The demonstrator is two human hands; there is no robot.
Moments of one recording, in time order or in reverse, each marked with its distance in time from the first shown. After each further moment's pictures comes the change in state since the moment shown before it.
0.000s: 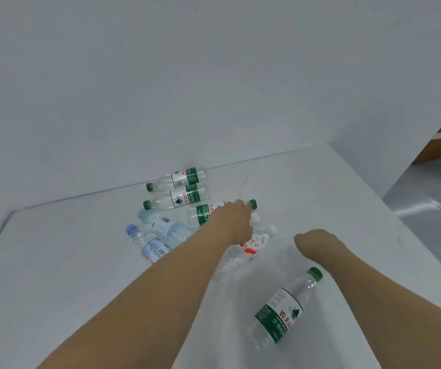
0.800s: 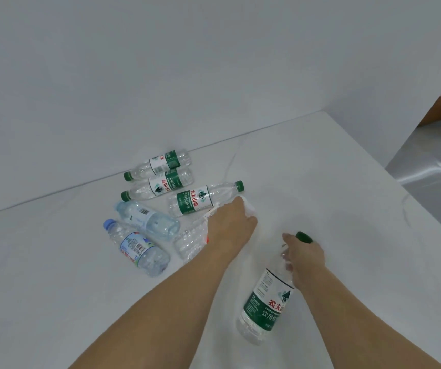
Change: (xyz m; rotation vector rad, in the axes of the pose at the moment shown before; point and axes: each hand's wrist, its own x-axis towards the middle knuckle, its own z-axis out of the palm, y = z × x) left_hand 0.031 0.033 0.080 -0.319 0.257 -0.250; right_hand 0.030 0.034 0.080 1.240 -0.002 0.297
